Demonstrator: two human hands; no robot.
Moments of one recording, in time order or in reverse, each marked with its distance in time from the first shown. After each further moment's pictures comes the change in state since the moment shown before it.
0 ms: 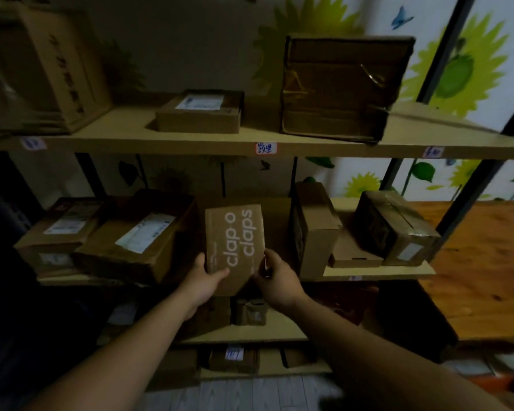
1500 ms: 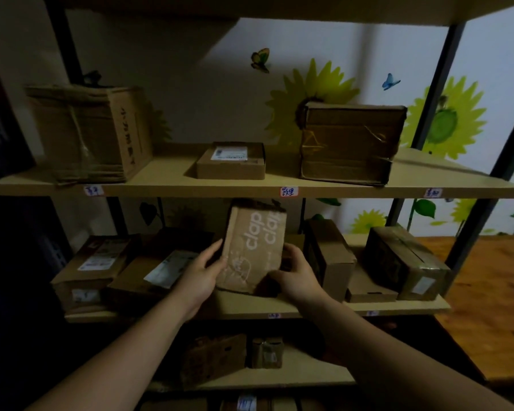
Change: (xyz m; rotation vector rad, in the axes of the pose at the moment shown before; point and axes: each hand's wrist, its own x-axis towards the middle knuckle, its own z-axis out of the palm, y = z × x) left_hand -0.033 0.056 -0.063 -0.194 -0.015 0.360; right_hand -0.011 -0.079 -0.024 0.562 -0.005 -0.124
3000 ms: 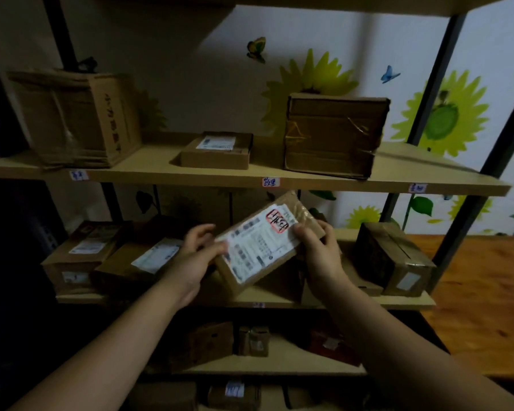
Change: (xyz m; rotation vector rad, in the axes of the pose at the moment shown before) left_hand -0.034 0.029 0.037 -0.158 0.091 0.009; right_hand -0.018 -0.028 -0.050 0.261 0.218 -0.068
